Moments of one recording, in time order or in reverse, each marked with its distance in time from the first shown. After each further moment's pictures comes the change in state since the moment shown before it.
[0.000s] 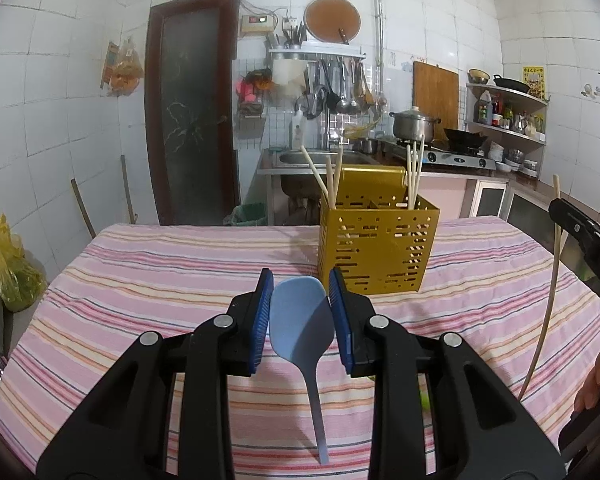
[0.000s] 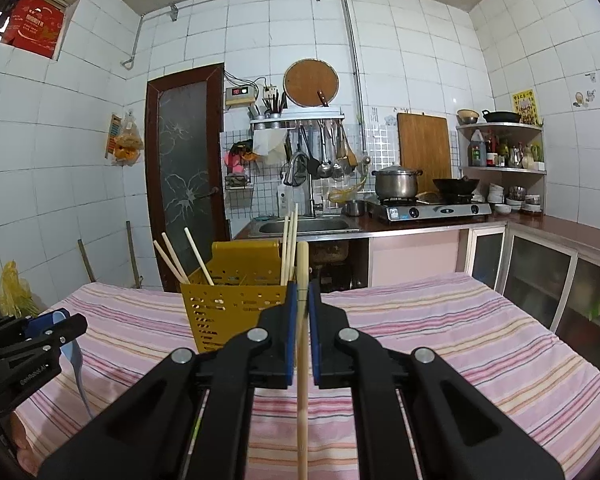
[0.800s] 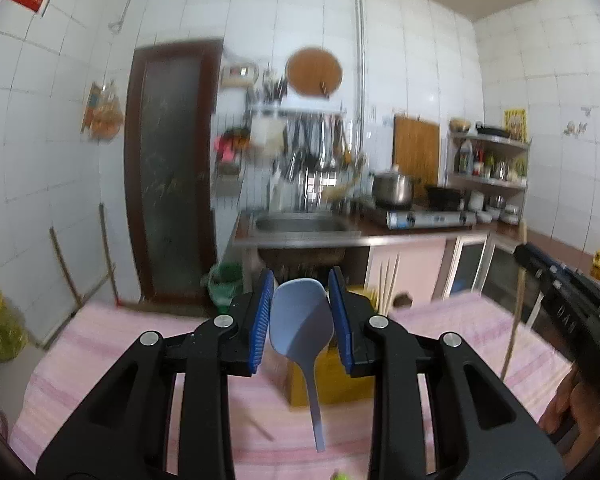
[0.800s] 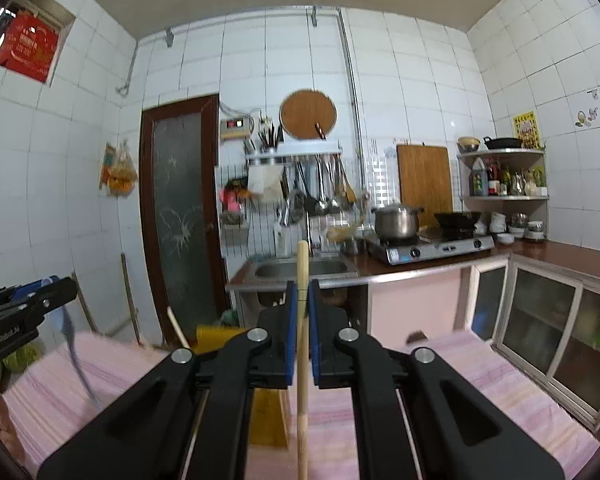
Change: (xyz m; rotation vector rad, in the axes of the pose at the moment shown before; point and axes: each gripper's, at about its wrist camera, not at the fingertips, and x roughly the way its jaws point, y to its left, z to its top) left arm 0.008 -0.018 0.129 -0.003 -0.191 -0.084; right arm 0.047 -0.013 0.097 0.013 -0.116 0.002
